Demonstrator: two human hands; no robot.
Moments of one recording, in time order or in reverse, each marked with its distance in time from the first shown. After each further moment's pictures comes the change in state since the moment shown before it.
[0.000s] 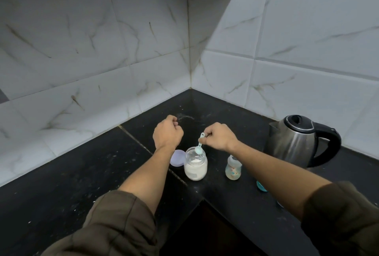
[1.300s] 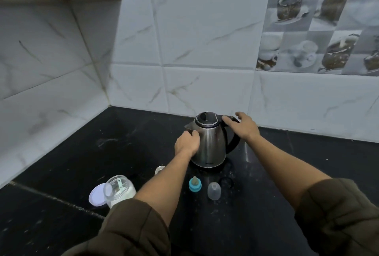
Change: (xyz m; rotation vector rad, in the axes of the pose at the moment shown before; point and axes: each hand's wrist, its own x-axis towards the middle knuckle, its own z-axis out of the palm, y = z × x) left_hand -0.093 0.219 0.189 -0.087 -0.683 0.111; right_hand -0.120 0.238 -0.160 0.274 0.588 0.630
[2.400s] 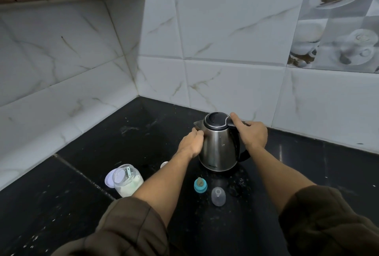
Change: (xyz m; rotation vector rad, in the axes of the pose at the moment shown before) left_hand -0.007 0.006 -0.009 -0.031 -0.034 -0.083; right_hand 0.028 0.014 0.037 0.277 0.135 0.002
